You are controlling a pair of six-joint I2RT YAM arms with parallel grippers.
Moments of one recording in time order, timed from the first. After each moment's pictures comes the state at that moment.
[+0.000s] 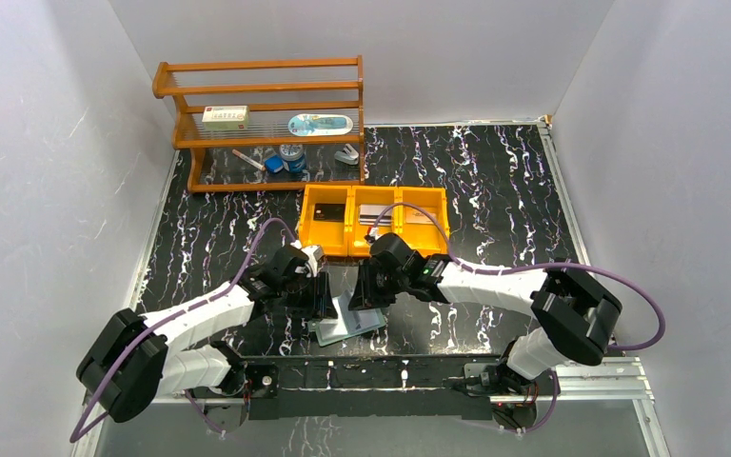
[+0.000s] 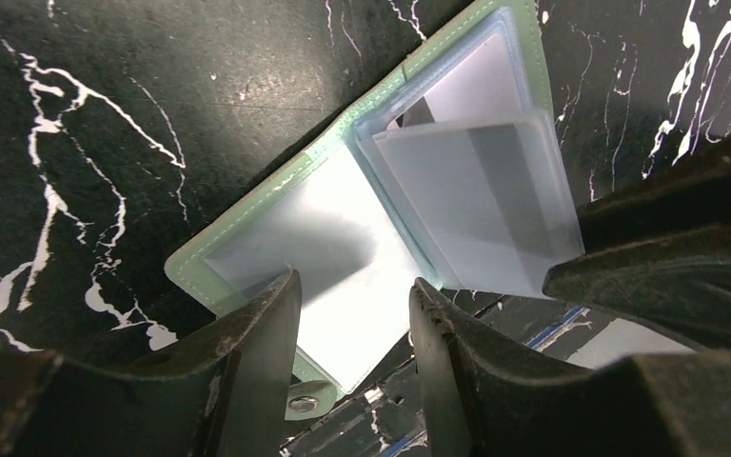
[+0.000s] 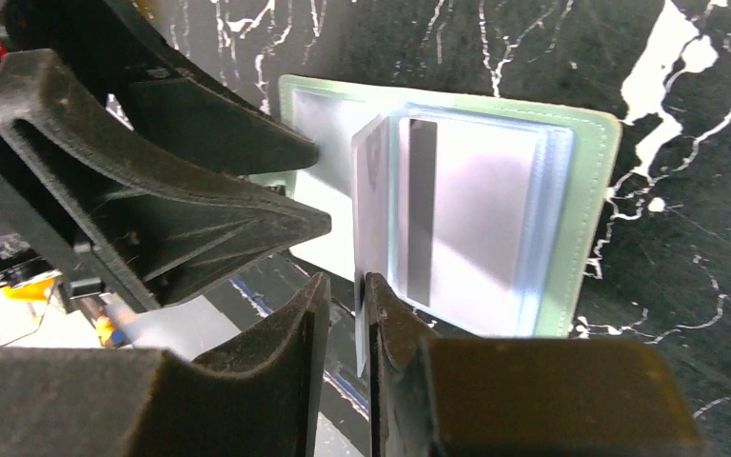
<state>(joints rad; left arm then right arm) -0.69 1.15 0.46 -0.29 0.28 -0.63 1.02 1.48 0.80 -0.14 -0.23 0.90</state>
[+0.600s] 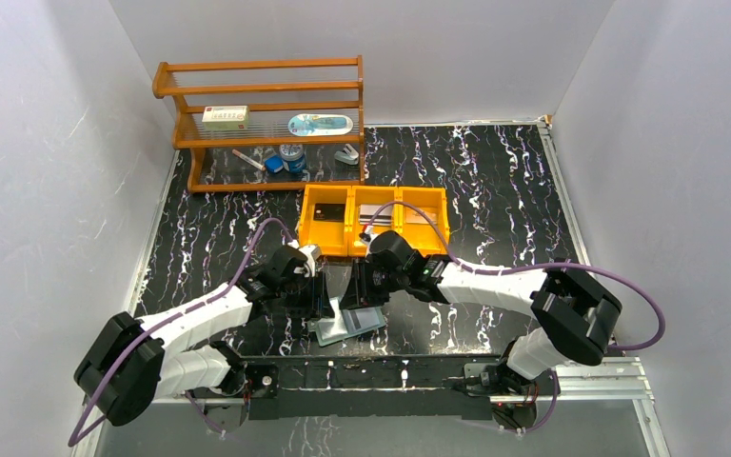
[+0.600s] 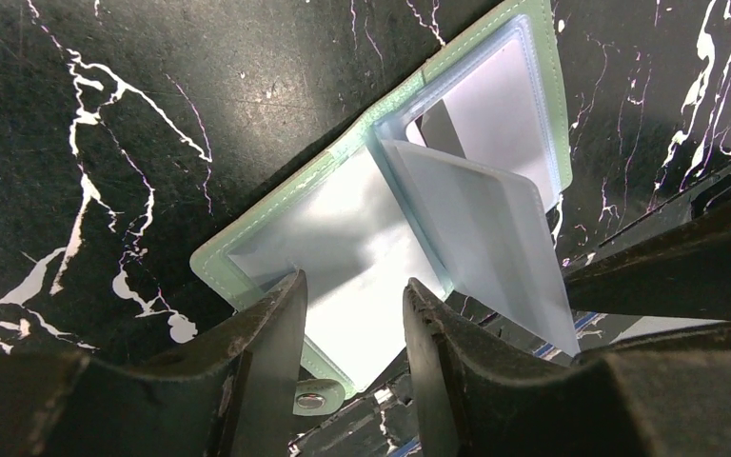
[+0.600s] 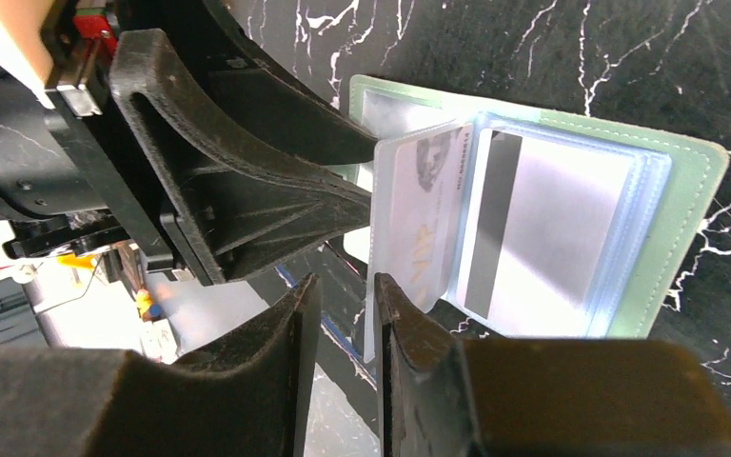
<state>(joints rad) -0.69 1.13 0.46 -0.31 0.24 -0.63 1.02 1.48 0.79 -0.05 -0.31 0.92</state>
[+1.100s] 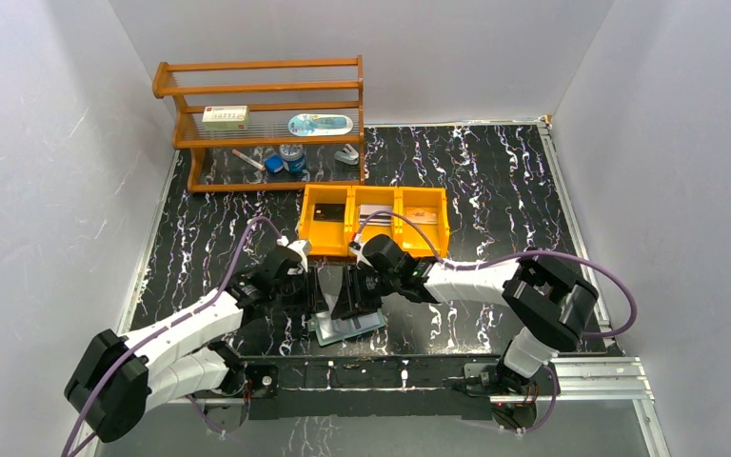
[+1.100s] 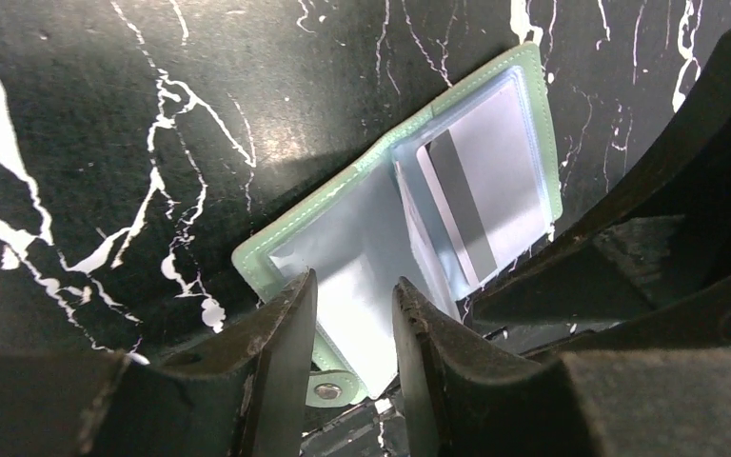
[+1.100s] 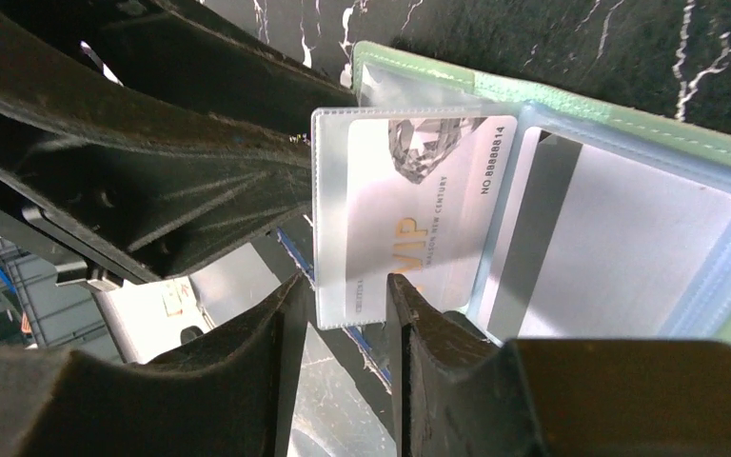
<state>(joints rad) -0.69 1.03 0.46 -0.35 0.15 -0.67 1.02 1.60 0.79 0.06 -0.45 0.94</state>
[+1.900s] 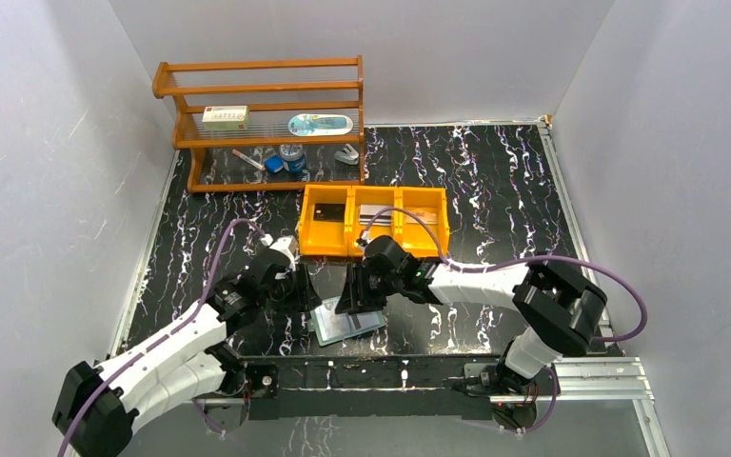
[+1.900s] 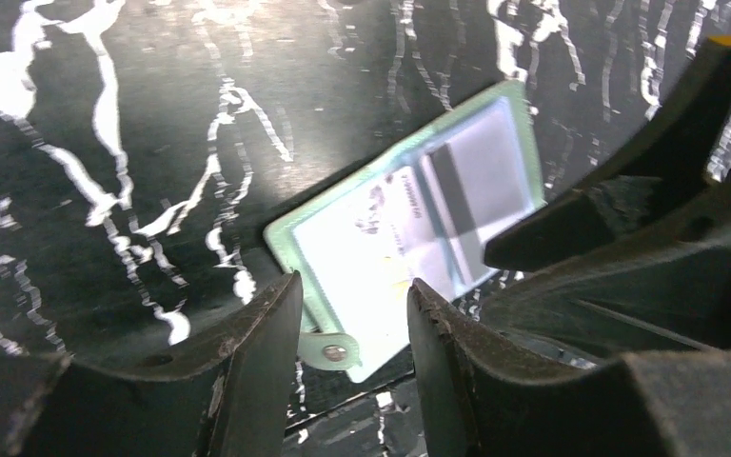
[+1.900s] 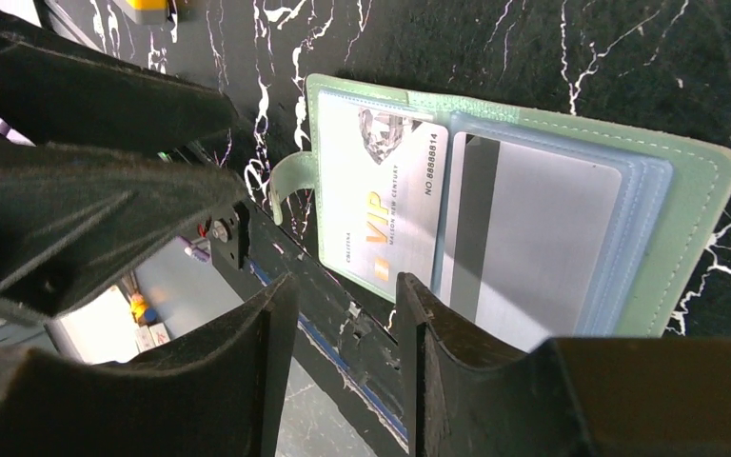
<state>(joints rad) -0.69 0.84 0.48 -0.50 0.01 -0.72 1.03 1.56 0.79 -0.01 -0.31 0.95</state>
